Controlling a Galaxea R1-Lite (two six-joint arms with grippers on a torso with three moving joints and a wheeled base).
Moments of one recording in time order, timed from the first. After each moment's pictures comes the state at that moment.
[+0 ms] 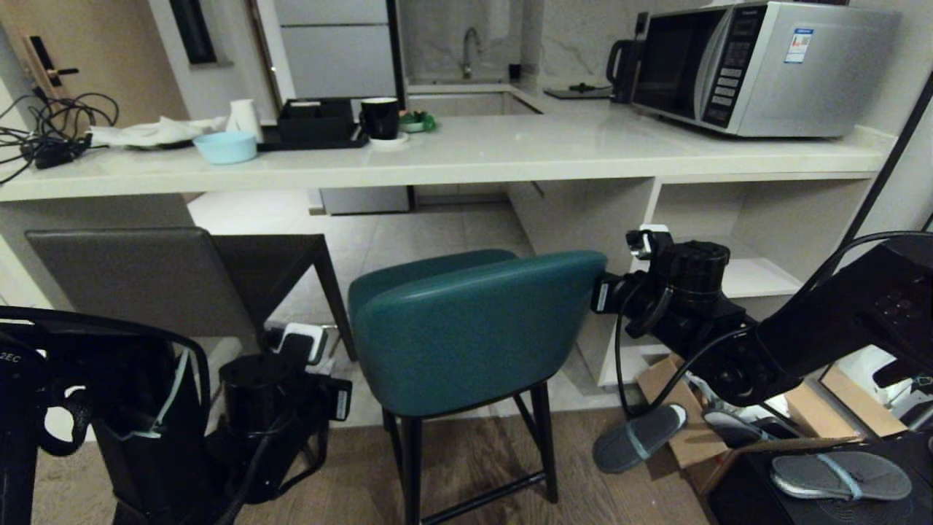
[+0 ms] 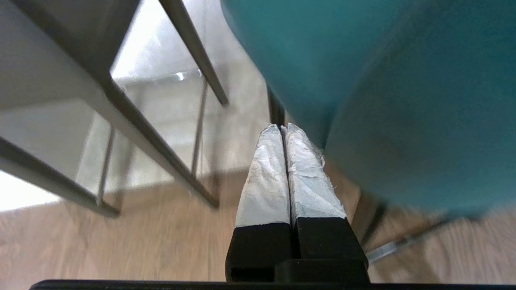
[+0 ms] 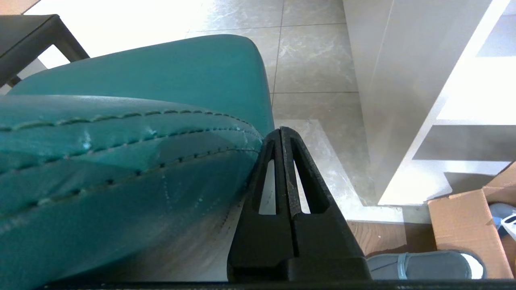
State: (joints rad) left arm -0.41 2.12 -0.35 -1.51 0.38 0.07; right arm 0.33 2.13 -1.01 -1.01 -0.07 0.10
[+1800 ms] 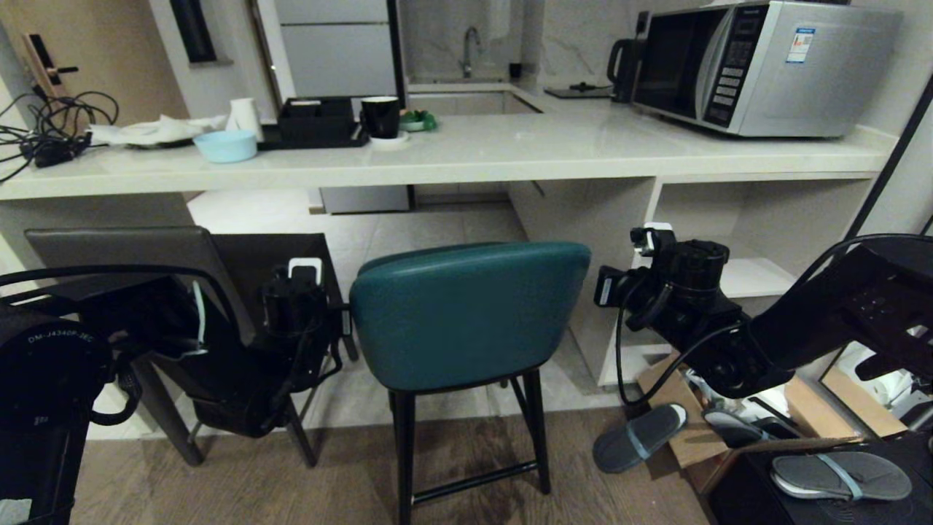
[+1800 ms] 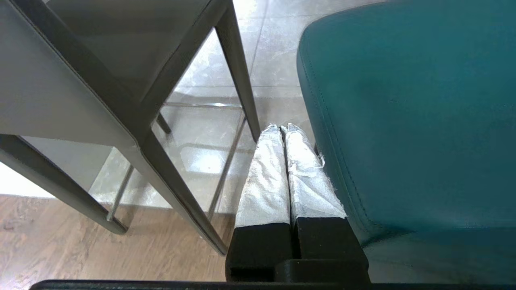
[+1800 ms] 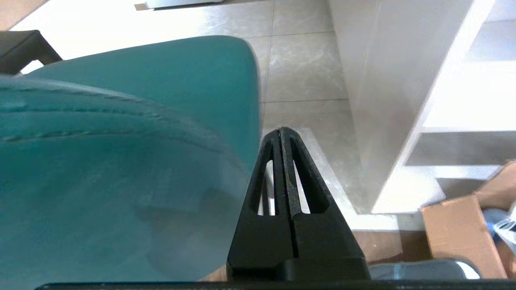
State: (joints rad) left arm -0.29 2.24 -0.91 -1.17 0.43 0.02; right arm 0.28 2.18 -1.05 -1.04 -0.08 0.10
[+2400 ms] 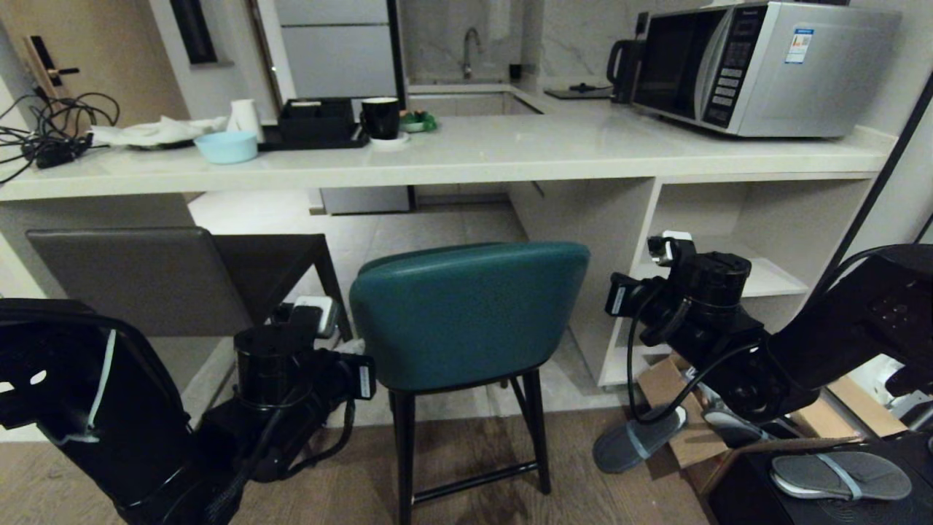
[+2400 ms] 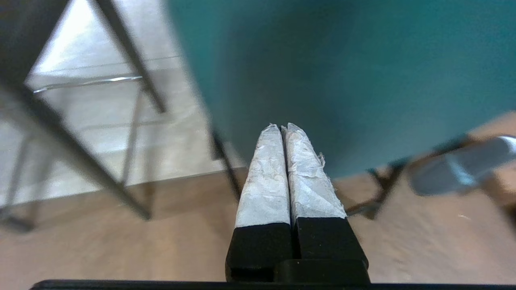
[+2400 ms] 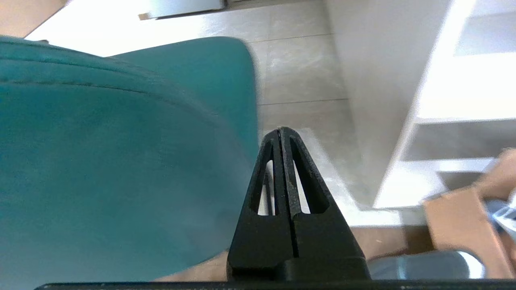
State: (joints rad) left arm -0.49 1.98 -0.48 -1.25 0.31 -0.12; right arm 0.28 2.14 -0.91 -1.15 -0.09 0.12
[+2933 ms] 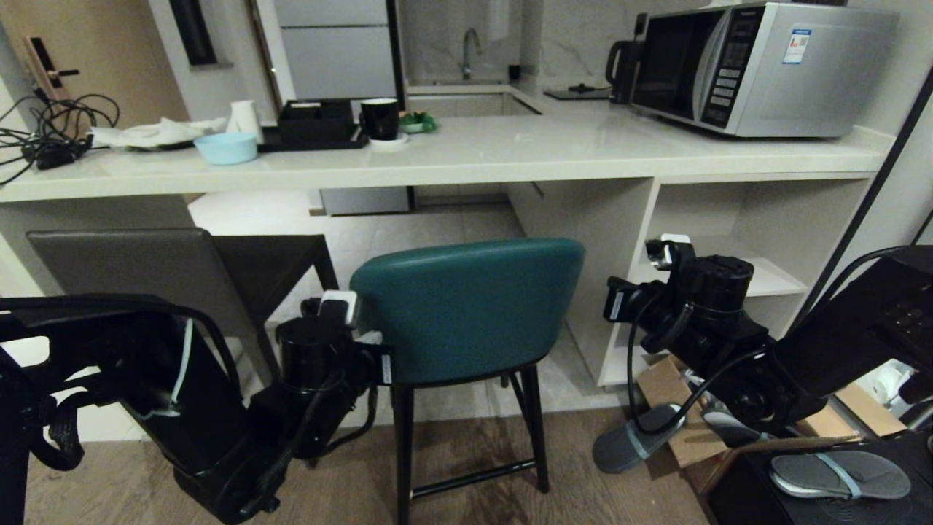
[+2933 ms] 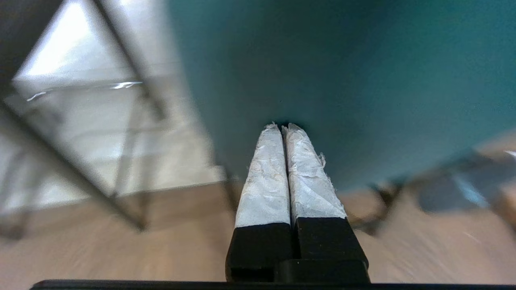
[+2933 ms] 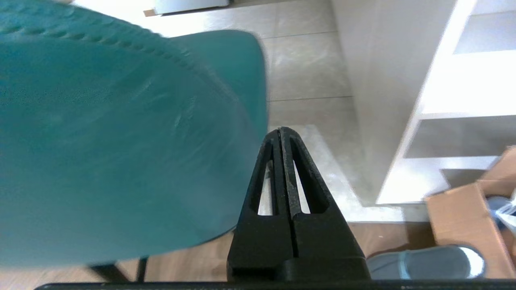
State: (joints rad) left arm -0.46 2.11 -0.63 -1.25 0.35 -0.12; right arm 0.29 2.11 -0.87 -1.16 -0.08 0.12
